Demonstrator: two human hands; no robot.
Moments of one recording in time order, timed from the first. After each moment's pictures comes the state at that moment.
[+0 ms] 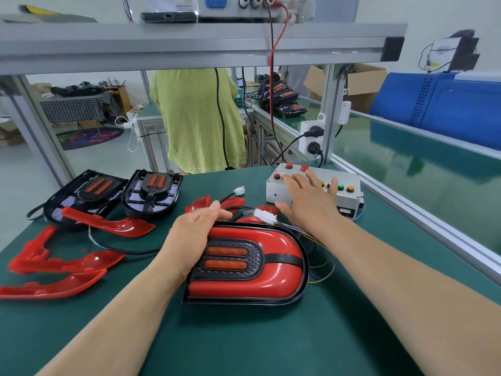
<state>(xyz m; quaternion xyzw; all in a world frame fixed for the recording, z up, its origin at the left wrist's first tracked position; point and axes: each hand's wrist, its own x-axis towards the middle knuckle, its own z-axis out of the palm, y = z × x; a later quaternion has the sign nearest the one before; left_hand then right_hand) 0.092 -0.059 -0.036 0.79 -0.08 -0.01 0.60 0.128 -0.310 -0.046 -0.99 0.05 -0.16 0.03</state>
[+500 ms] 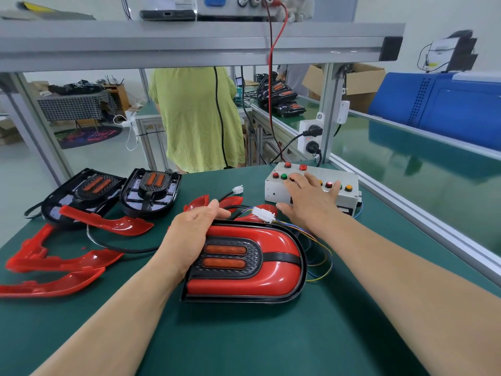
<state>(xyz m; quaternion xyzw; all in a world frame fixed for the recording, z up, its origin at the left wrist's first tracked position) 0.093 -0.059 -0.037 0.80 -0.09 -0.01 0.60 0.130 -0.315 -0.044 -0.99 0.06 -0.11 0.00</state>
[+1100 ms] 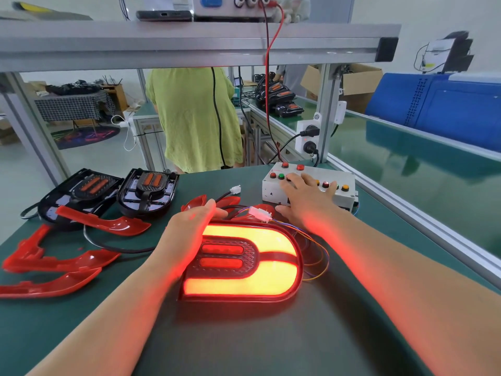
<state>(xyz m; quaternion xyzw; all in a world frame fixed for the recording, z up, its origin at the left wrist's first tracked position) 0.090 -0.059 -0.030 0.82 -0.10 0.00 0.56 0.130 -0.318 -0.041 -1.00 0.04 -0.08 -0.02</state>
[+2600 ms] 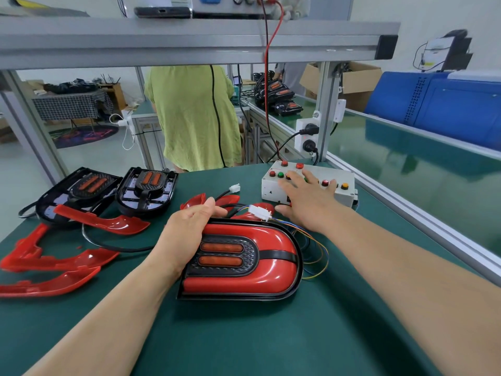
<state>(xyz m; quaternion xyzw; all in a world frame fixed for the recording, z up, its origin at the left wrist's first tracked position) 0.089 -0.060 -0.033 0.78 -0.09 -0.01 0.62 0.118 -0.318 -0.031 -1.00 0.03 -0.06 -0.02</state>
